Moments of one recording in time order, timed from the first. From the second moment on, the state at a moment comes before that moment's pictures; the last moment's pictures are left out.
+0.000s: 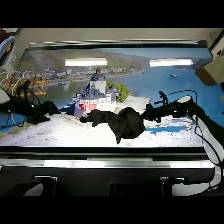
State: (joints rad) left arm 0.08 -1.15 1.02 1.08 -1.29 -1.73; right arm -0.11 -1.63 1.07 -0.66 1.22 1.25
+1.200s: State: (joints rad) left arm -0.06 -1.58 0.99 0.53 -0.95 -1.30; right arm -0.11 -1.56 1.07 -0.66 1.34 1.31
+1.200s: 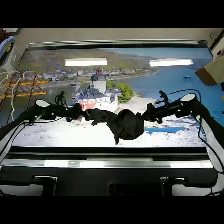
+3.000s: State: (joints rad) left arm 0.09 -1.18 1.25 1.15 -1.08 -1.63; right arm -0.04 -1.53 1.59 -0.89 1.16 1.67
